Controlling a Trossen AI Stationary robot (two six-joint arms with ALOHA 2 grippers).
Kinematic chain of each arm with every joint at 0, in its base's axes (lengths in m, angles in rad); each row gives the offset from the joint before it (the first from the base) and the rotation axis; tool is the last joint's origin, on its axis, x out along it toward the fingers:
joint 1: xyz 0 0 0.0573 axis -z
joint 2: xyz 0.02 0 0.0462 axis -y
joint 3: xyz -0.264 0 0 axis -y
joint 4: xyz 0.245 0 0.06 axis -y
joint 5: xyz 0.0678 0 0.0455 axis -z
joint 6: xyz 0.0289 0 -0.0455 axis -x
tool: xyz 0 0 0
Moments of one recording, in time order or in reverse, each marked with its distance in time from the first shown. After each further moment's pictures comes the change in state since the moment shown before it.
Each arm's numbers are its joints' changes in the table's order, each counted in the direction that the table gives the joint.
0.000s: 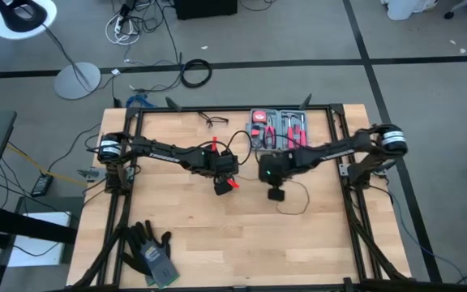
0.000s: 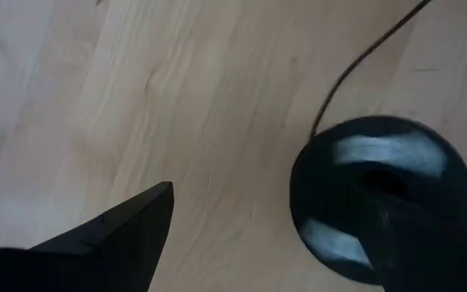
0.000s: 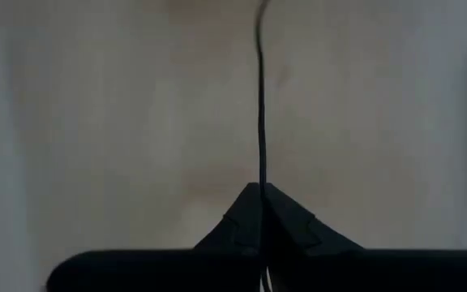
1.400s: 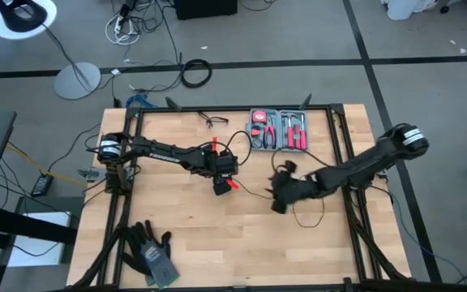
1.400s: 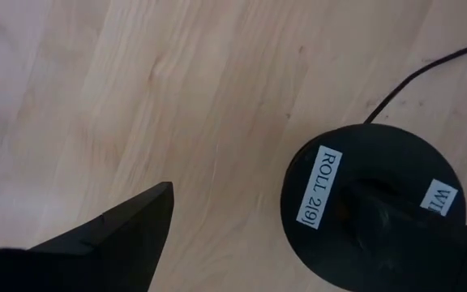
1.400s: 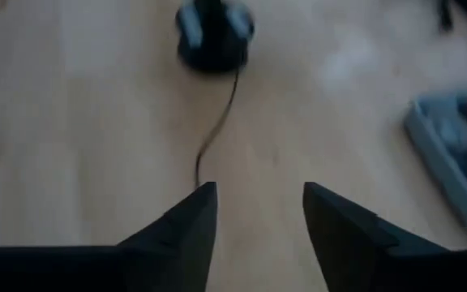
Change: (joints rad) left arm 0.002 0.000 0.000 -0.024 -0.006 0.021; right arm -0.327 0.215 -0.240 0.349 0.498 -0.307
